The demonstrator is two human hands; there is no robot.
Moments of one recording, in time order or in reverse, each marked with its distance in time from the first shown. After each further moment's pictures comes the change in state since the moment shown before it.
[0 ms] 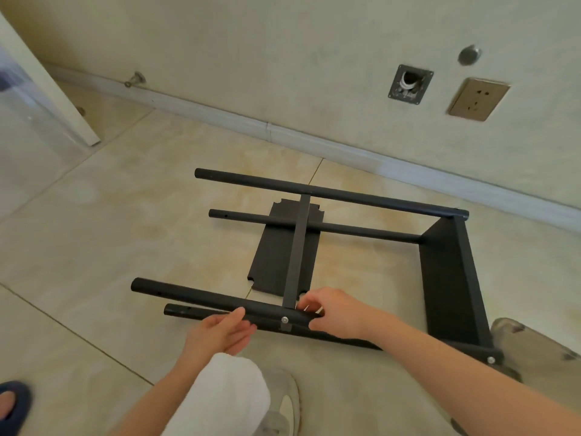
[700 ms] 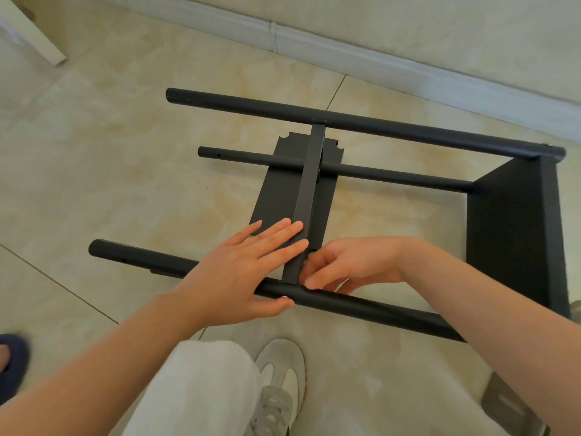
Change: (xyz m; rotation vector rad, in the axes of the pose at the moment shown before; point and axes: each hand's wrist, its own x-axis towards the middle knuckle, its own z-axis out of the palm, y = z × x) left_hand 0.039 0.041 0.037 1.706 -0.431 1.198; right_hand 0.062 0.035 -0.034 0.465 -0.546 0.020
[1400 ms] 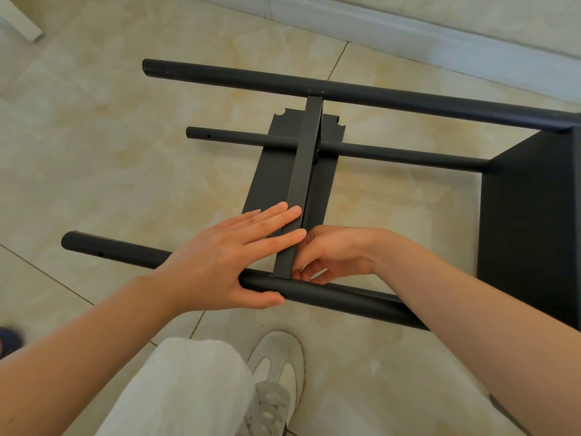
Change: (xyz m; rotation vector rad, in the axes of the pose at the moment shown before) left_hand 0.010 -0.018 0.005 -0.058 0.058 0.109; right_hand 0.046 0.013 -0.002 0.291 -0.014 0.000
